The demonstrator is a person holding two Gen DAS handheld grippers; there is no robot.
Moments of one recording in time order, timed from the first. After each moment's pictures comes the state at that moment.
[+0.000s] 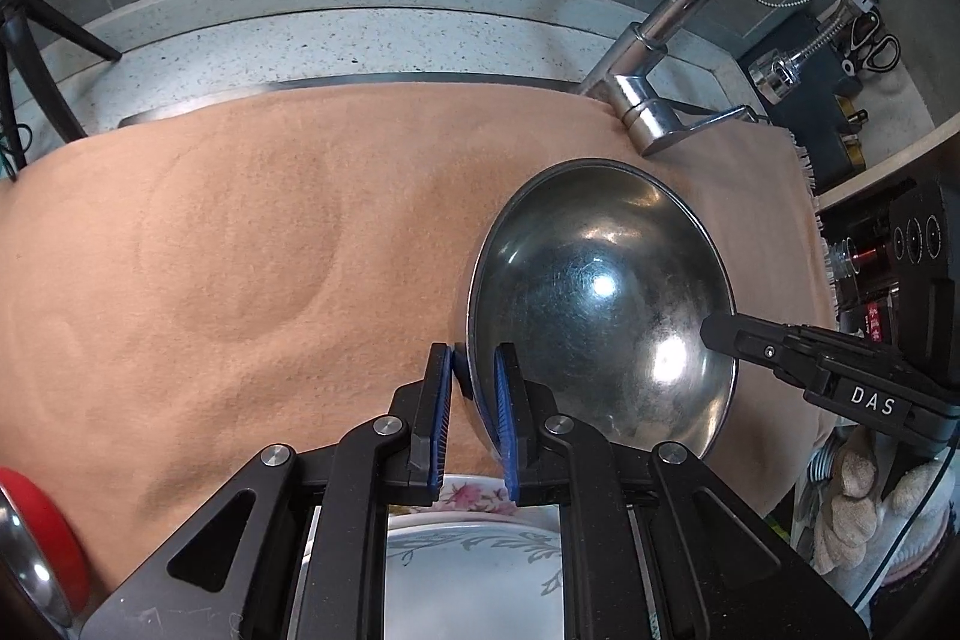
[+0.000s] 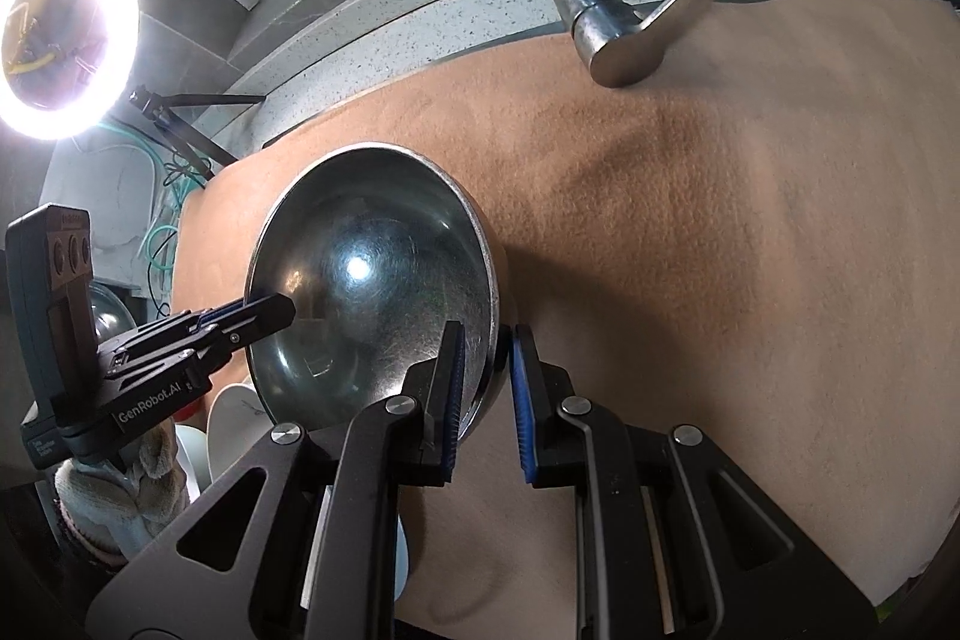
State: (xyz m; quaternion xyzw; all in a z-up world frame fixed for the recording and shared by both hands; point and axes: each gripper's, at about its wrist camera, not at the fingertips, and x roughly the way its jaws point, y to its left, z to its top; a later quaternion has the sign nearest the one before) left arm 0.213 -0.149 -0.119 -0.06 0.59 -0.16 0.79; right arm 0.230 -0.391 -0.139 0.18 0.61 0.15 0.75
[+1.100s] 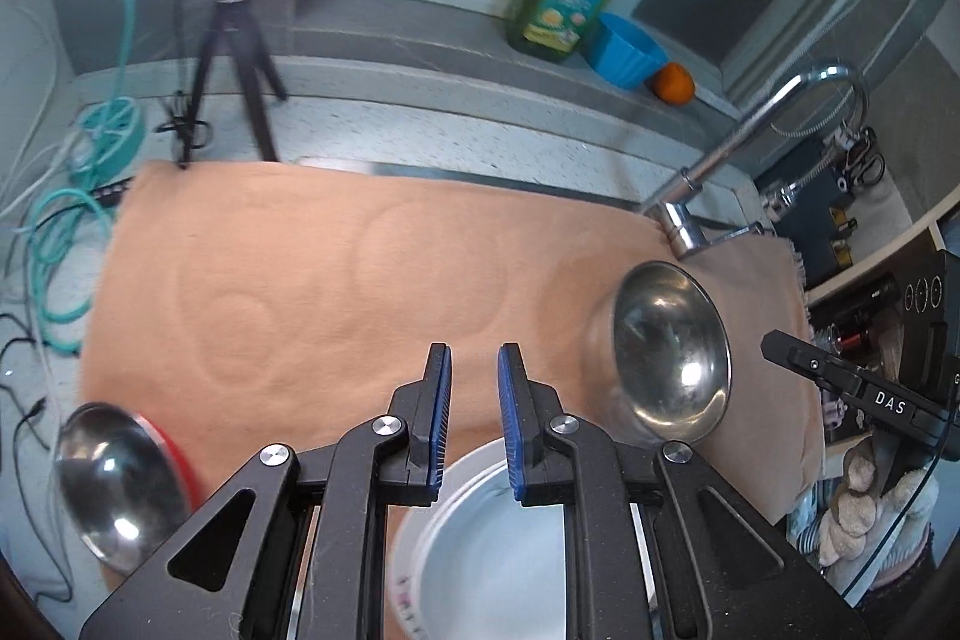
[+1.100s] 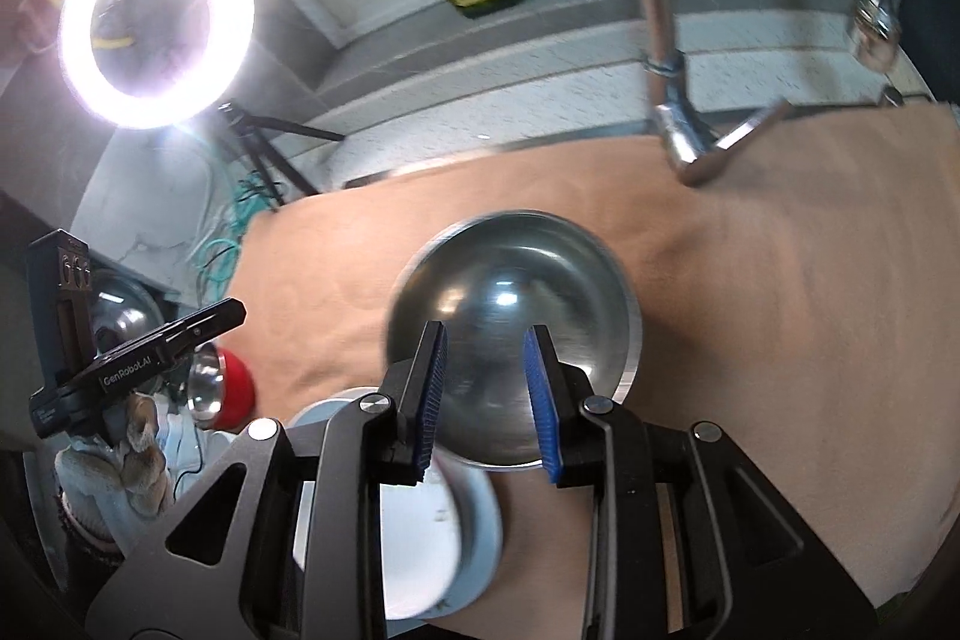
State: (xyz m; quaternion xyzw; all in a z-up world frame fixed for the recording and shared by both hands) left arm 0.167 -0.025 -0.048 -0.12 0.51 -0.09 0.85; right arm 0.206 -0.348 -0.060 0.15 0.53 0.19 0.81
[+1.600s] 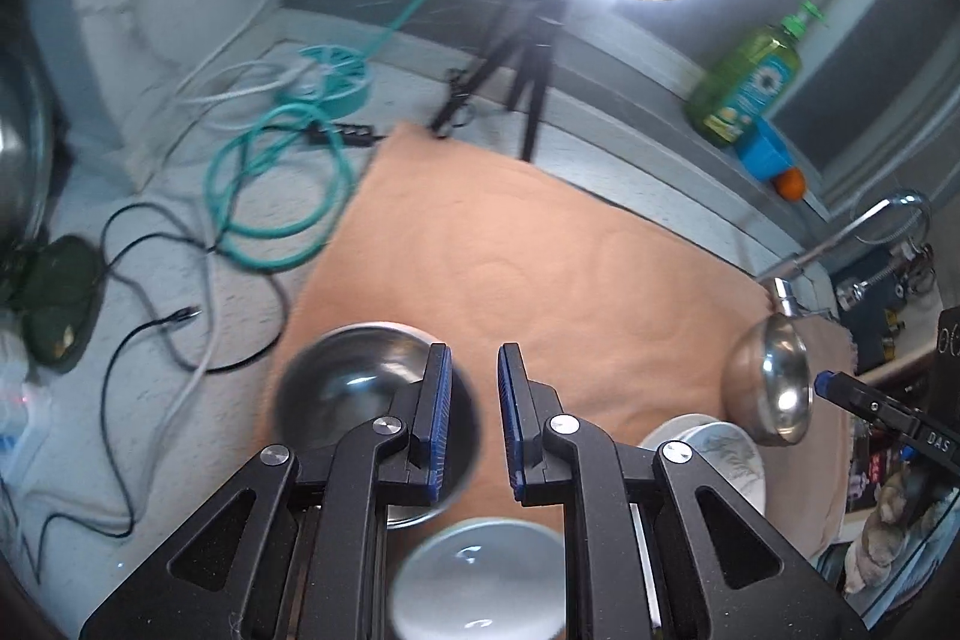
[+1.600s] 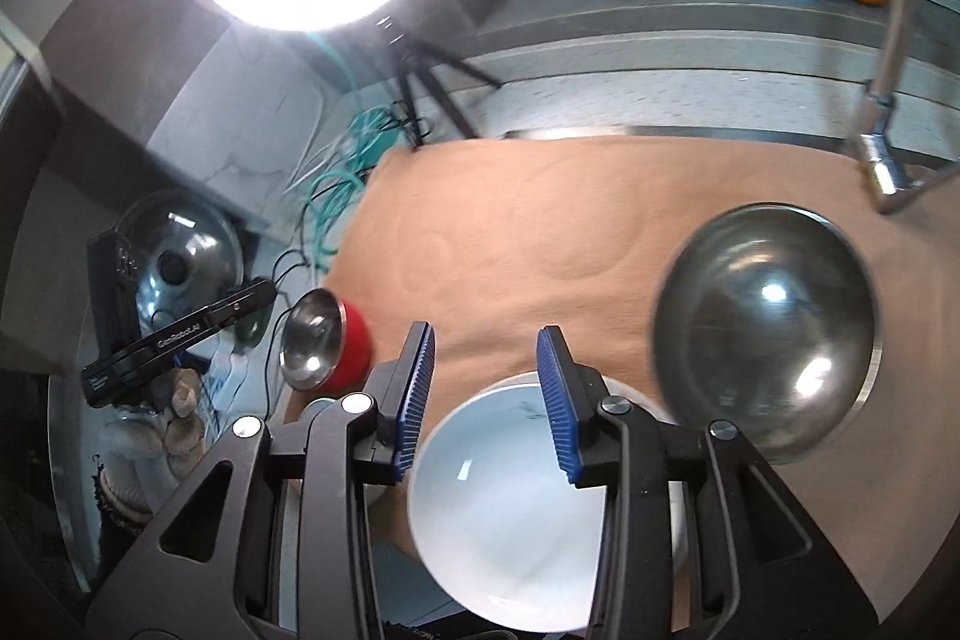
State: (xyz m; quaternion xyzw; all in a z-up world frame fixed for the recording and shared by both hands) left arm 0.102 0.116 -0.056 -0.19 0.49 0.04 0.85; right arm 0.190 -0.218 -0.040 0.12 0.54 0.31 0.77
